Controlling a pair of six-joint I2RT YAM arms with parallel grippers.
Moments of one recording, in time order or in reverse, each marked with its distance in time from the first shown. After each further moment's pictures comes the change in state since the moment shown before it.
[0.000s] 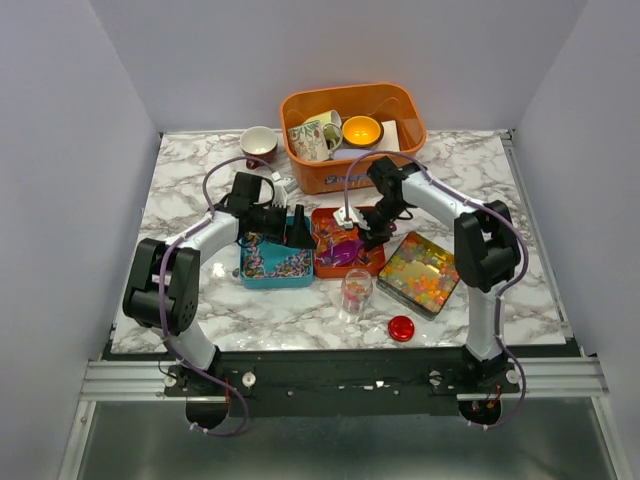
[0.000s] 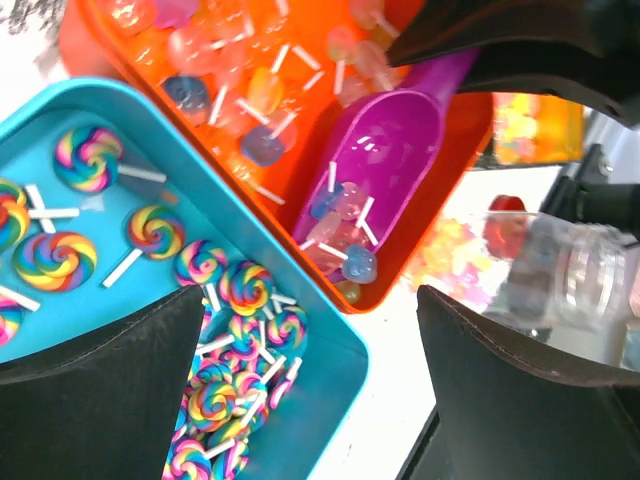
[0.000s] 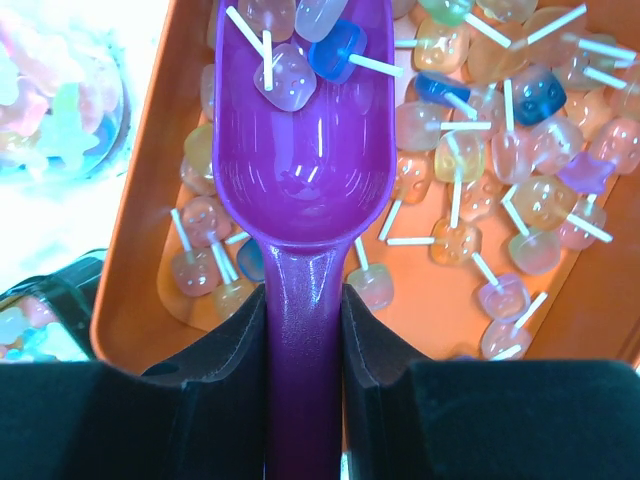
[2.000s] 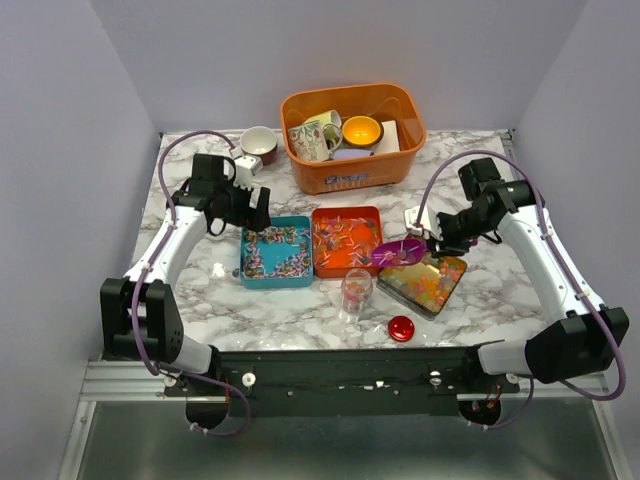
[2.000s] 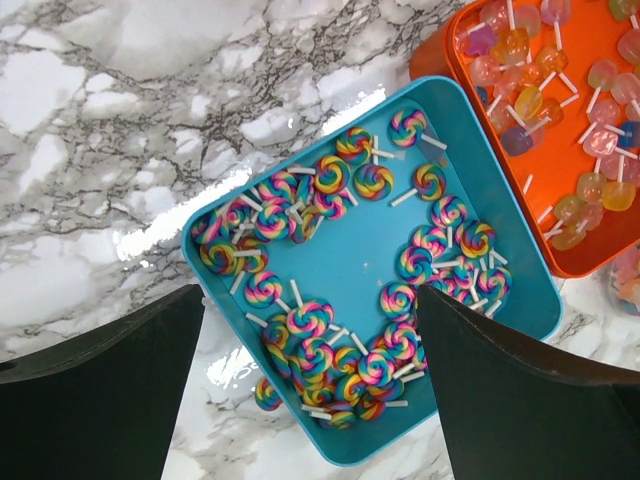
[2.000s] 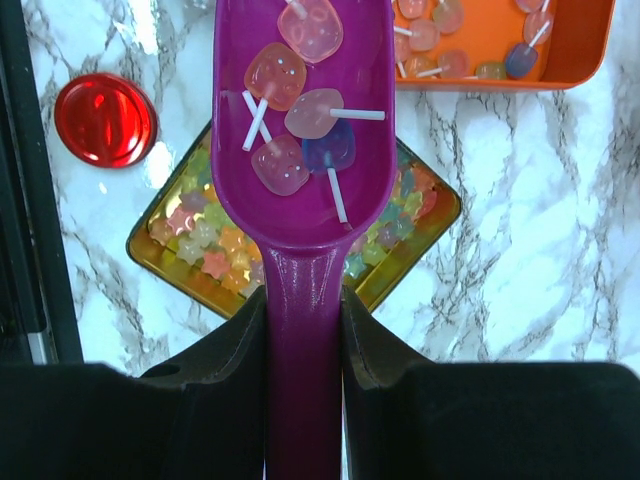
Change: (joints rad) left arm 0.159 -0.199 0.150 -0.309 -0.410 0.278; right arm -0.272 -0.719 -0.298 -0.237 0.091 0.094
